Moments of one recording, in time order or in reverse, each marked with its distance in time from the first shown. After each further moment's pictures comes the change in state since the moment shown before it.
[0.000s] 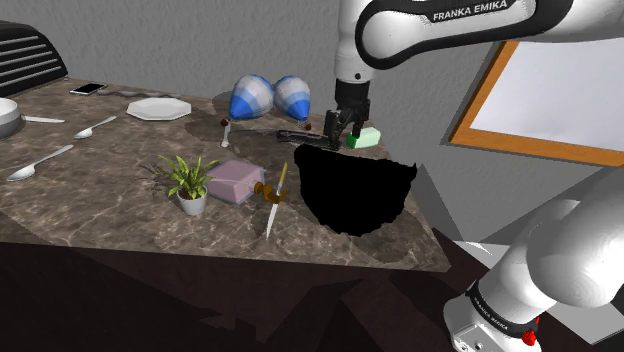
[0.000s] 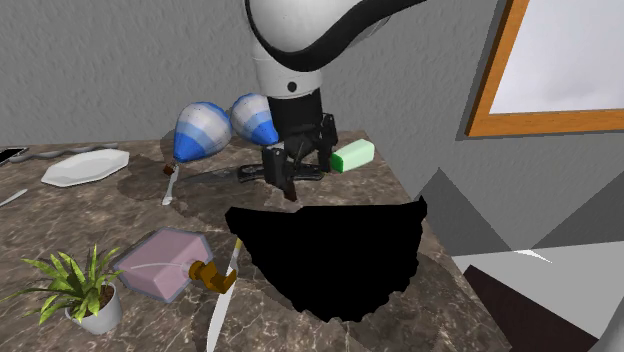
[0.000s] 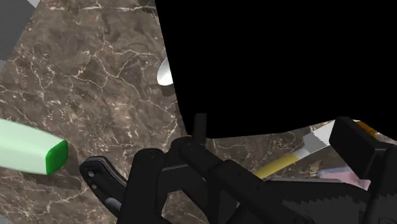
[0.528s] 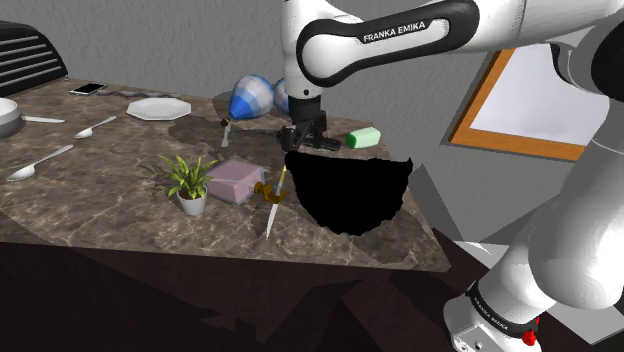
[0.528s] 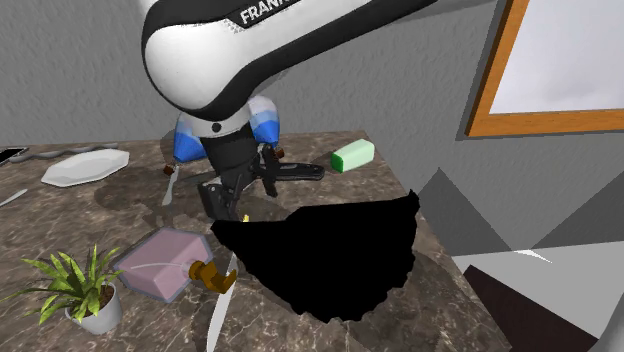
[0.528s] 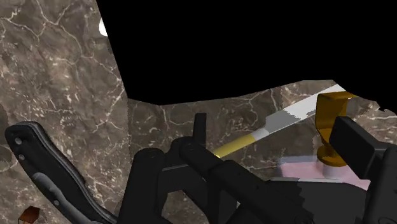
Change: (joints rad) arm 0.064 0.308 0.064 0.250 -0.057 -0.005 0.043
